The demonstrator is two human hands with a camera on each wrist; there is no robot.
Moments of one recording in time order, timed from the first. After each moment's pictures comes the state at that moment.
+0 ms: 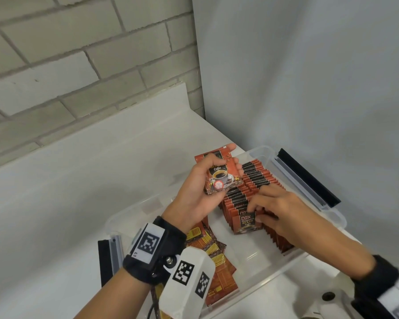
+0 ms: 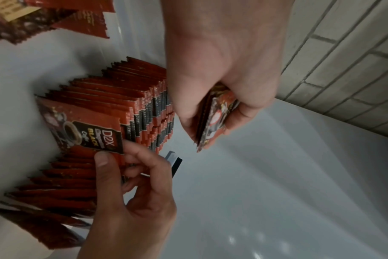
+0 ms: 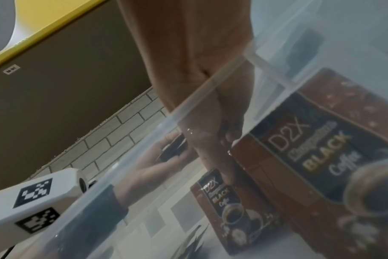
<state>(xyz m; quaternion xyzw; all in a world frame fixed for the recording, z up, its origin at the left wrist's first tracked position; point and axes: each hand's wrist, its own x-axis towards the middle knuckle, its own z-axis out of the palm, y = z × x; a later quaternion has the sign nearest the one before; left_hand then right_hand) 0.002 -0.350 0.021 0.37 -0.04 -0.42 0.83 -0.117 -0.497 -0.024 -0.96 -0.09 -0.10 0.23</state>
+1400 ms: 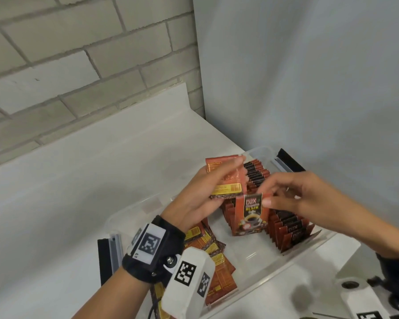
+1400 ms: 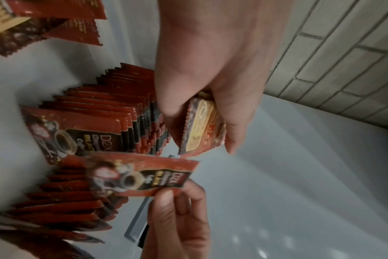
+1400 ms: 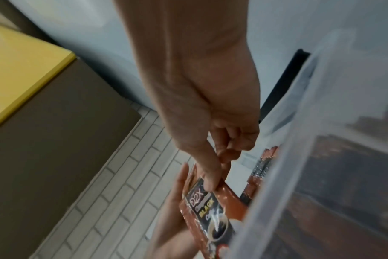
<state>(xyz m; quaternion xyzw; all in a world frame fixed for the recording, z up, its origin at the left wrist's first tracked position) -0.002 -0.351 0.024 0.51 -0.11 -0.45 0.73 -0.122 -0.515 0.032 -0.86 0.02 0.01 0.51</state>
